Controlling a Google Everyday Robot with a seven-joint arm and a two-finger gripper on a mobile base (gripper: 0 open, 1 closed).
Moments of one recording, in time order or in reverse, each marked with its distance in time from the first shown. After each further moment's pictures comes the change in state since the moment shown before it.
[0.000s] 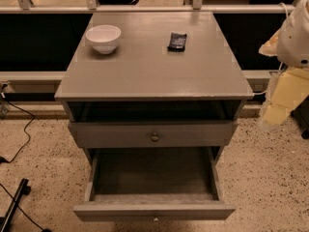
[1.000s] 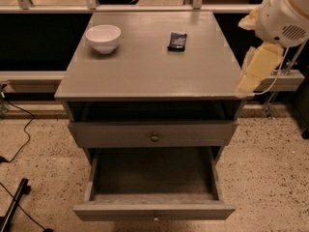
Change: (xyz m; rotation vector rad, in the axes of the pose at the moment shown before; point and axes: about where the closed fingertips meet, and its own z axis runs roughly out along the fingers) arm -0.039 -0.066 0.013 0.110 -0.148 -0.067
